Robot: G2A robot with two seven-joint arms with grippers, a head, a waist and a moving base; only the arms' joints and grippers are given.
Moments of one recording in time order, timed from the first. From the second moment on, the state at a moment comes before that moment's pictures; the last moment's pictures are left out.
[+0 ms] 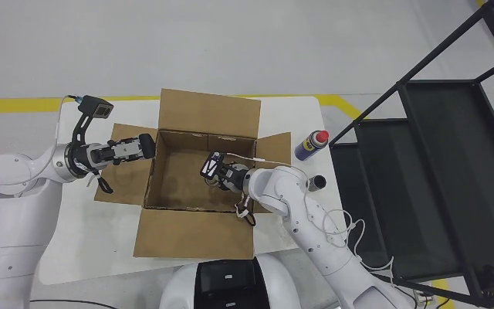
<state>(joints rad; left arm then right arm) 1.02 -0.95 -1.39 -1.42 -0.63 -0.43 -1.39 -1.20 -1.46 1.06 -1.59 -1.46 -0.50 0.69</state>
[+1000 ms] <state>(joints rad) 1.02 -0.95 -1.39 -1.42 -0.63 -0.43 -1.39 -1.20 -1.46 1.06 -1.60 -1.46 -0.50 0.69</state>
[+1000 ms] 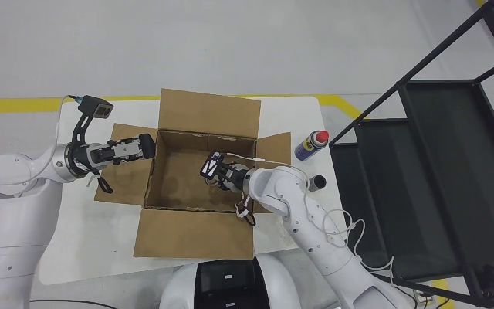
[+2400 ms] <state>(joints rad) 1.02 -0.95 -1.39 -1.42 -0.63 -0.43 -1.39 -1.48 -1.37 1.54 -1.92 -0.82 -0.81 0.66</state>
